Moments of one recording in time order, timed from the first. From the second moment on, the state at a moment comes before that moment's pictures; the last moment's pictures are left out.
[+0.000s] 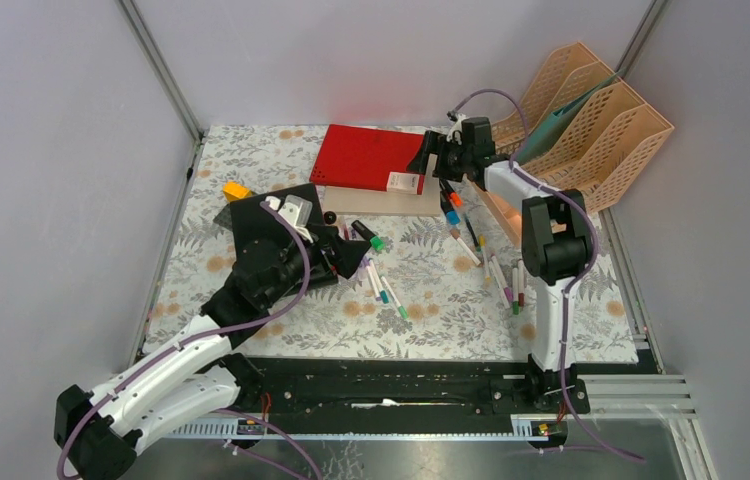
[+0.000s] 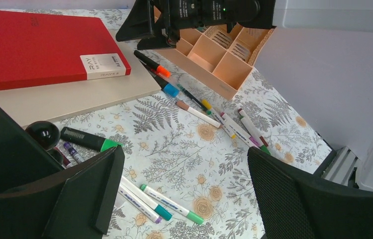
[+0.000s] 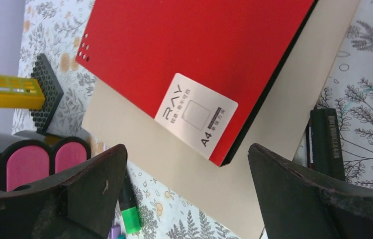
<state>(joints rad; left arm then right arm) -0.71 0.79 0.59 0.15 0.01 -0.40 0.26 2.13 1.62 -0.09 -0.45 0.41</state>
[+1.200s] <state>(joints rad) -0.71 0.80 0.57 0.15 -0.02 -0.41 0.26 2.36 1.76 -0.03 -0.45 0.69</state>
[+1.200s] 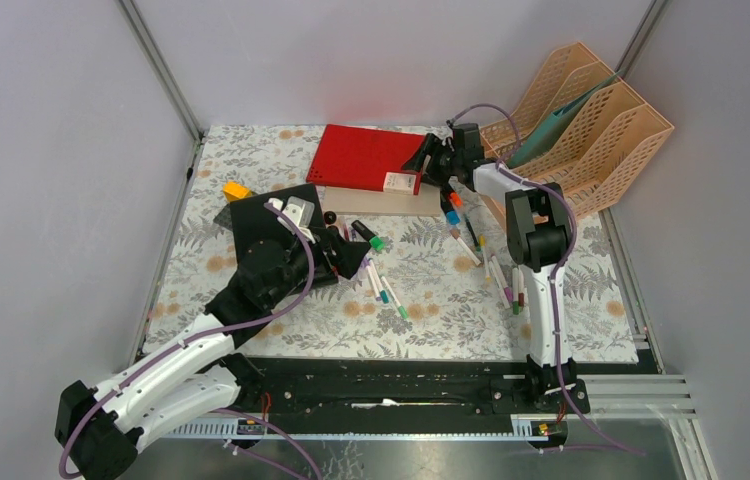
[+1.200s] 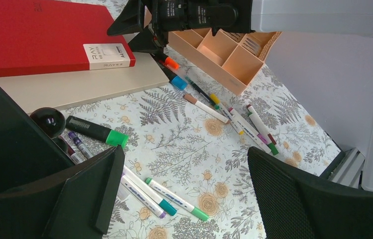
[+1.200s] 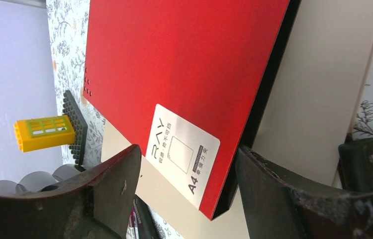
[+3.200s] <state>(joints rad) -0.82 1.63 0.77 0.84 -0.17 0.82 0.23 1.92 1.50 0.06 -0.61 0.95</state>
